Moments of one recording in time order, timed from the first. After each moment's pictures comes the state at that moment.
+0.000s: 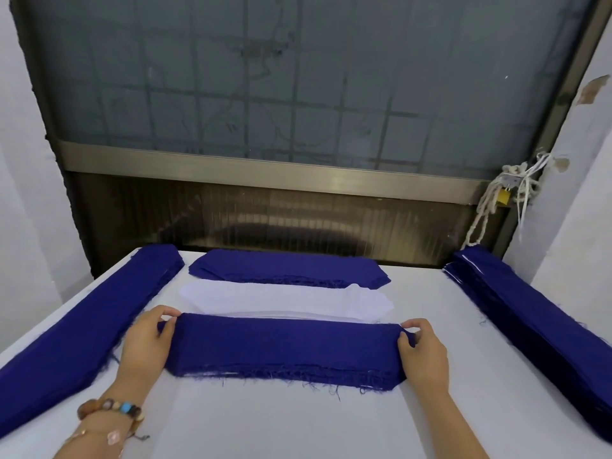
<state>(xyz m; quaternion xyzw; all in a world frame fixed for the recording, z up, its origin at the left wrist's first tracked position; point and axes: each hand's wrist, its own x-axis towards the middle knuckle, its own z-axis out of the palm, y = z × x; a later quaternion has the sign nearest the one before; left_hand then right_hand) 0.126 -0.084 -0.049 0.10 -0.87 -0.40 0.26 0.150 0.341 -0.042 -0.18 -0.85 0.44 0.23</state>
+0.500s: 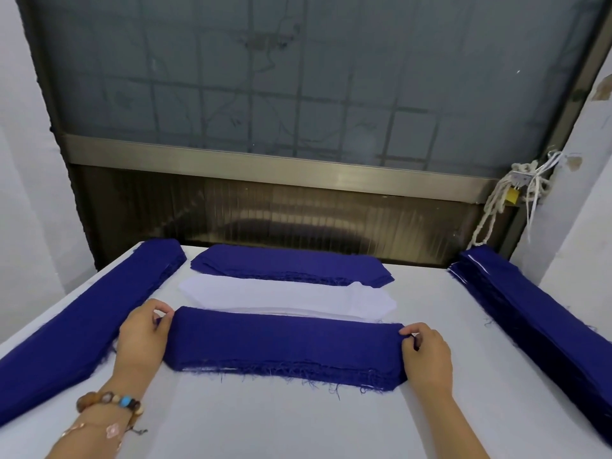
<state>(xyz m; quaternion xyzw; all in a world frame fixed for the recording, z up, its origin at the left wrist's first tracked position) 0.124 -0.084 -0.048 0.16 -0.87 -0.38 0.27 0.149 0.344 -0.045 -0.17 -0.88 0.38 0.25</state>
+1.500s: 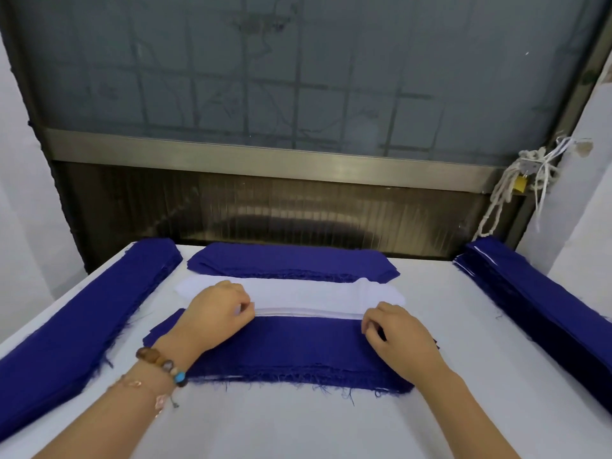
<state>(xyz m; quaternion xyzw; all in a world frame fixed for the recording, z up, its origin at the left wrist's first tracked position) 0.094 -0.018 0.004 -0.18 -0.96 -0.15 0.13 0.138 0.304 -0.008 0.12 -0.97 0.14 0.15</state>
